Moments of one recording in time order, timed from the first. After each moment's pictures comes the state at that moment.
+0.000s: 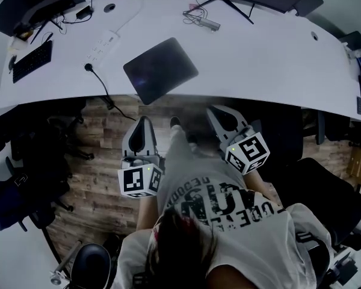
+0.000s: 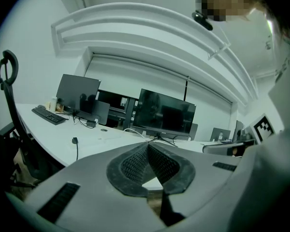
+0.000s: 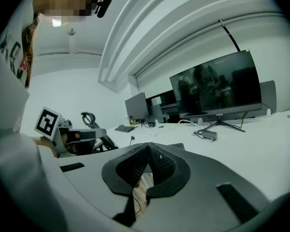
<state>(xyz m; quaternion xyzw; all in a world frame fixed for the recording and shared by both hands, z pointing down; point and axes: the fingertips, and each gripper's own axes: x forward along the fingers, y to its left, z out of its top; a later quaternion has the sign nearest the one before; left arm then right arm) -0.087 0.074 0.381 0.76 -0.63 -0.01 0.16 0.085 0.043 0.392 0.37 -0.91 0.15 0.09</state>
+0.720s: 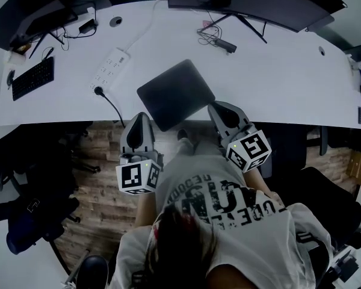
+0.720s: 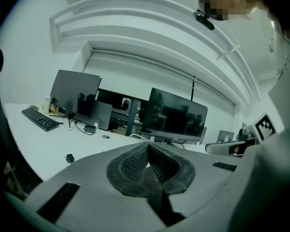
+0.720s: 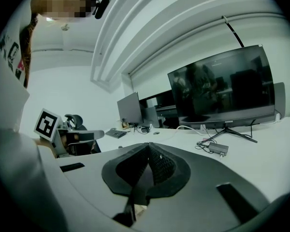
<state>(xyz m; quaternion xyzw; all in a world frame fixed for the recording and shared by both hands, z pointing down) -0.162 -0.039 0.382 0.76 -0.63 -0.01 0.16 0.021 -0.066 0.386 0.40 -0.90 0.14 0.09</state>
